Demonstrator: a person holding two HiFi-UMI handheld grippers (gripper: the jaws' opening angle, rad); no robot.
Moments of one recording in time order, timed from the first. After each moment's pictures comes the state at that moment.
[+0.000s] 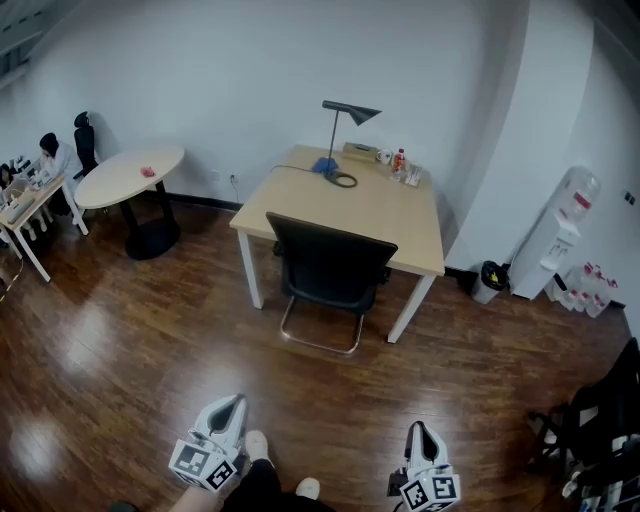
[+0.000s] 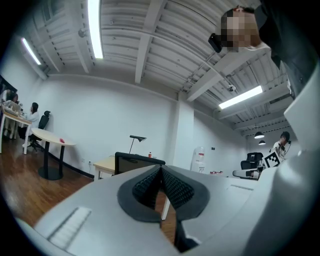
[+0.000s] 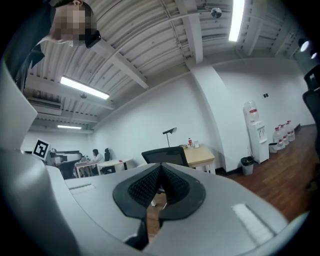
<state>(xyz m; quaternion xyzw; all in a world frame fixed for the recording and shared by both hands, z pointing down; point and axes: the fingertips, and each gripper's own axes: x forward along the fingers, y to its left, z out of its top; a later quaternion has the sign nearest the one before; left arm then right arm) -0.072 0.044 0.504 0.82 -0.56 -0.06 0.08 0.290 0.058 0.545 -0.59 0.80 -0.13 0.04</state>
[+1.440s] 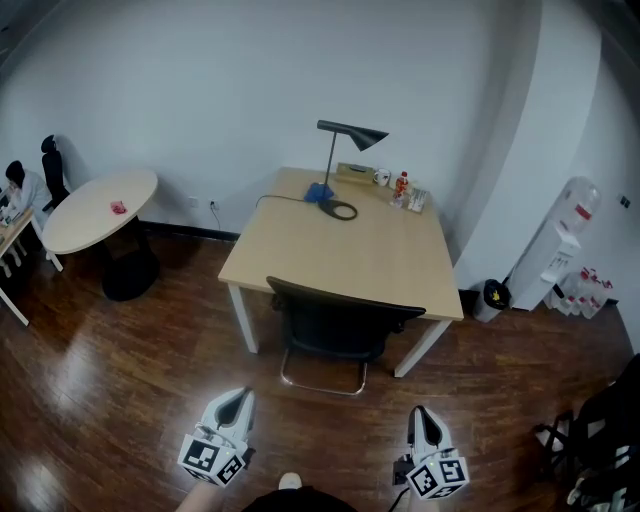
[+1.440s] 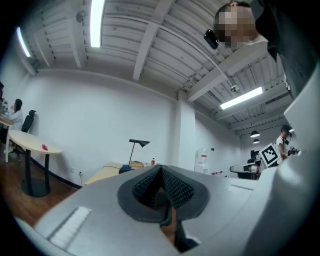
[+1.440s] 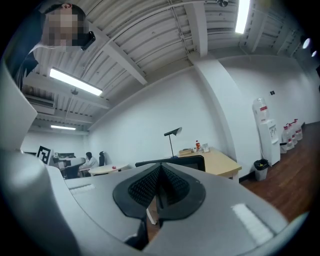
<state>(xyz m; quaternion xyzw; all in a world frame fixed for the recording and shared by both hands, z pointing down) -0.160 -0.226 0.487 0.85 -0.53 -0.07 0.06 0.183 -0.195 0.514 -0.60 0.79 -0.12 0.05</state>
